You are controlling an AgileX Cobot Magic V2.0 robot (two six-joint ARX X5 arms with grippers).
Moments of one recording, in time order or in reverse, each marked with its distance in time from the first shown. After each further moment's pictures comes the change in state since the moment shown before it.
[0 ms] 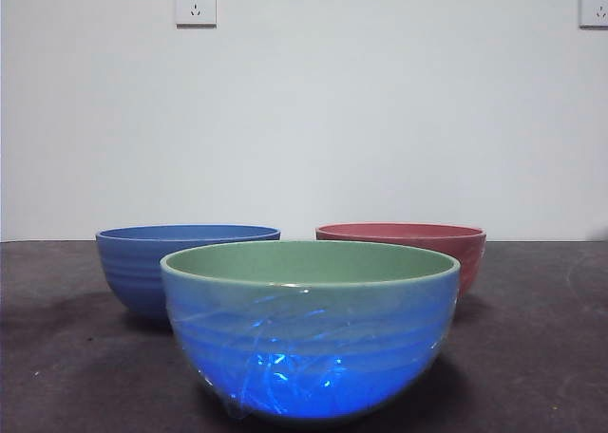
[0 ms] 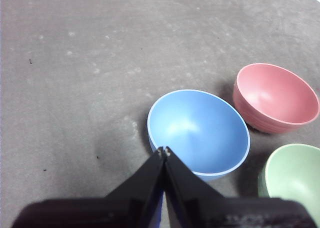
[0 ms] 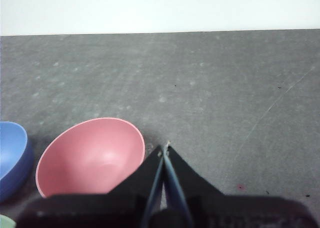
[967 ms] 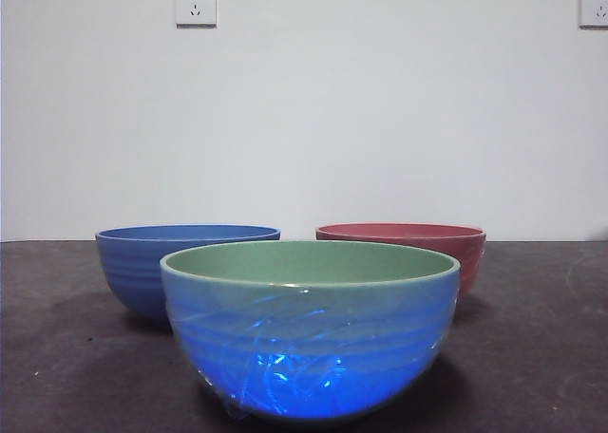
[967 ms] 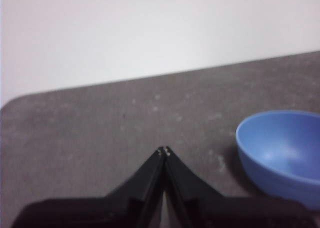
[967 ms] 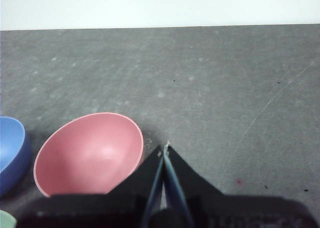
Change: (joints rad) left arm 0.118 -0.571 -0.641 0.481 -0.158 0.103; right arm 0.000 0.000 0.000 -0.018 0.000 0.000
